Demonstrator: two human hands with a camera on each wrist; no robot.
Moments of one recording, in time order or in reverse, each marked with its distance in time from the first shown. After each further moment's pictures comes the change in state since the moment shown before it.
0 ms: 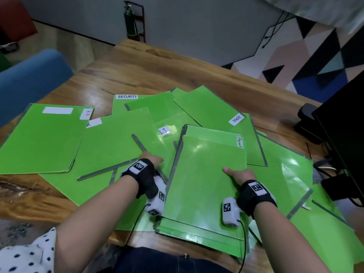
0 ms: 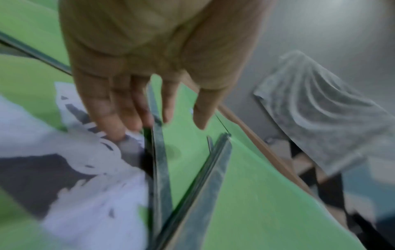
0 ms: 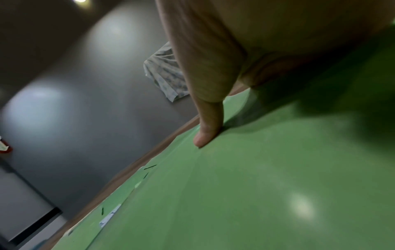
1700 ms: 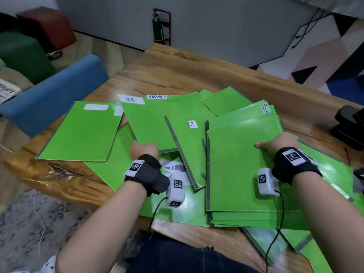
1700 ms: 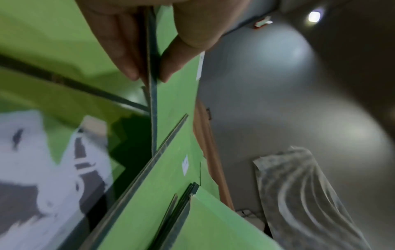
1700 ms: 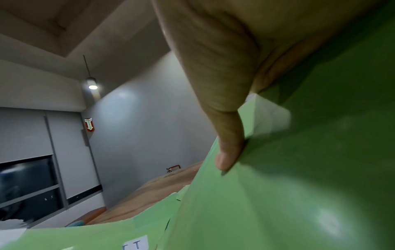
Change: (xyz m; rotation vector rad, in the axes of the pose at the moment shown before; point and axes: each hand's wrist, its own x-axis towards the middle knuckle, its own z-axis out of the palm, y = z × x) left_hand -0.024 -0.051 -0.071 -0.733 0.558 -0.161; right_hand -0.030 -0.086 -0.042 -0.379 0.238 -0.261
